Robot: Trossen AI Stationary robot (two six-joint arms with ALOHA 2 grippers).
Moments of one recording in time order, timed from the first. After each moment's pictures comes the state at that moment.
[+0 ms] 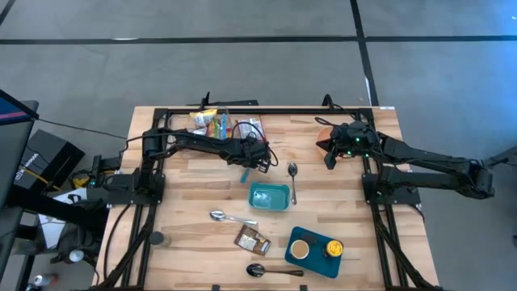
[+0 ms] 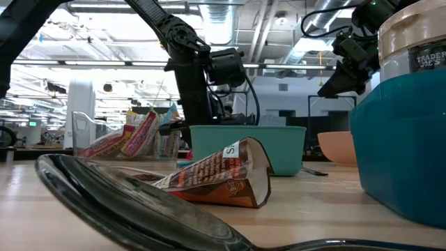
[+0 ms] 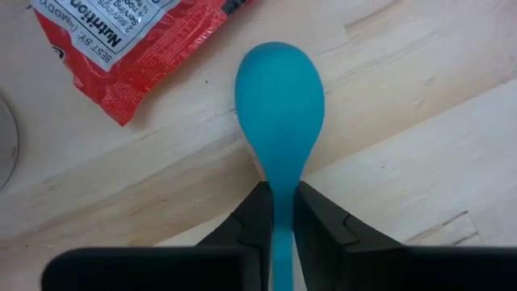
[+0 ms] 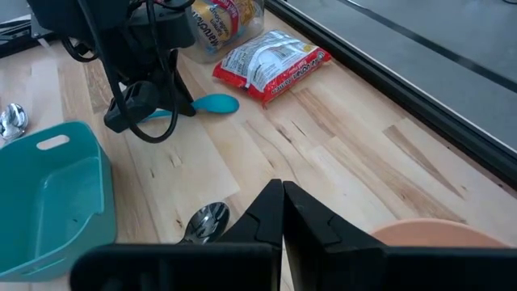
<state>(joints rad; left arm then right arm) 0.18 2.04 1.31 -0.51 -0.34 -0.91 -0.45 0.76 0.47 -0.25 0.00 0.12</state>
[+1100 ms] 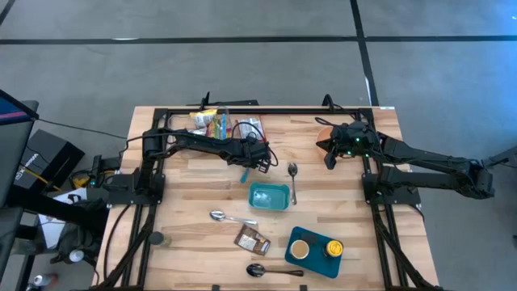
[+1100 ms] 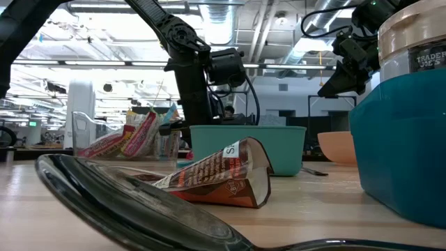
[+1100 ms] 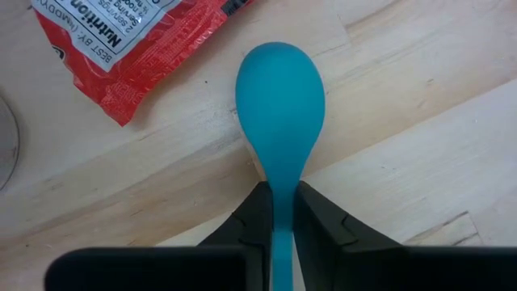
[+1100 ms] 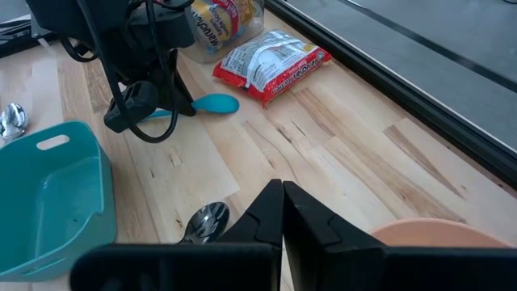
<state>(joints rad) 0.18 2.04 1.31 -0.50 -0.34 -0.91 -0.45 0.76 0.47 -0.25 0.00 0.12</state>
